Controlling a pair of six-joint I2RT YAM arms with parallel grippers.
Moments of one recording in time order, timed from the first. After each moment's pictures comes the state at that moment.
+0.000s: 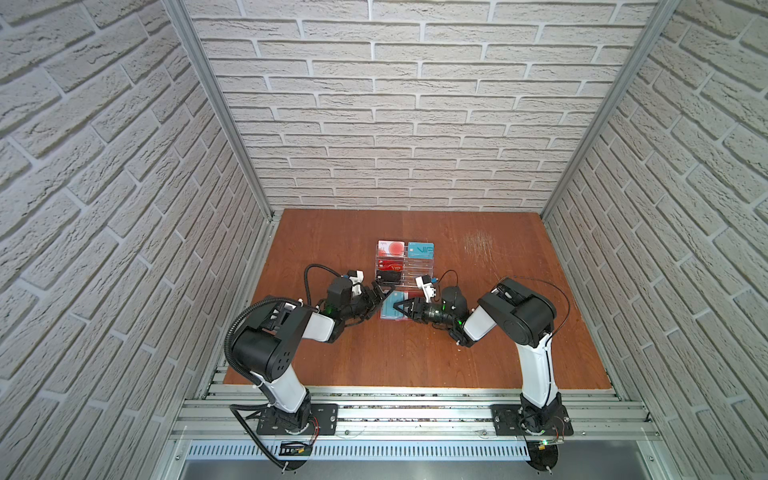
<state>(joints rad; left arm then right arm) -0.41 1.67 0.47 0.73 0.53 -1.12 0.56 2.10 0.66 1.16 -0.61 1.11</state>
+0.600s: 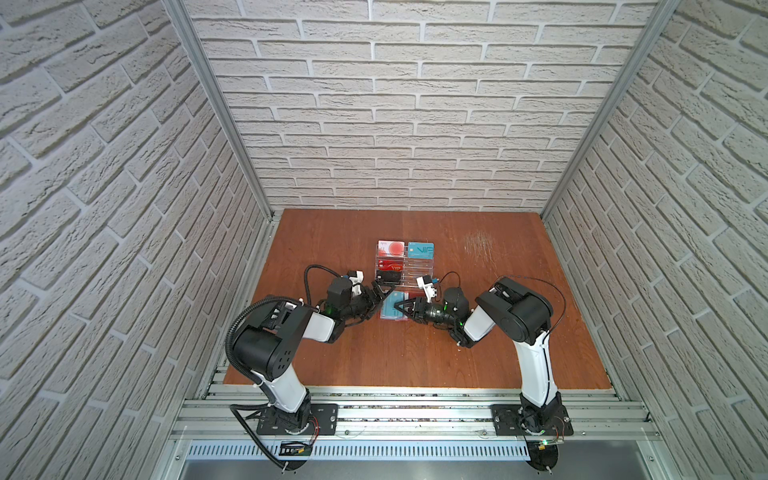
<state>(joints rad) -0.41 1.68 0.47 0.75 0.53 -1.13 0.55 2.13 0.66 1.24 -0.65 1.17</state>
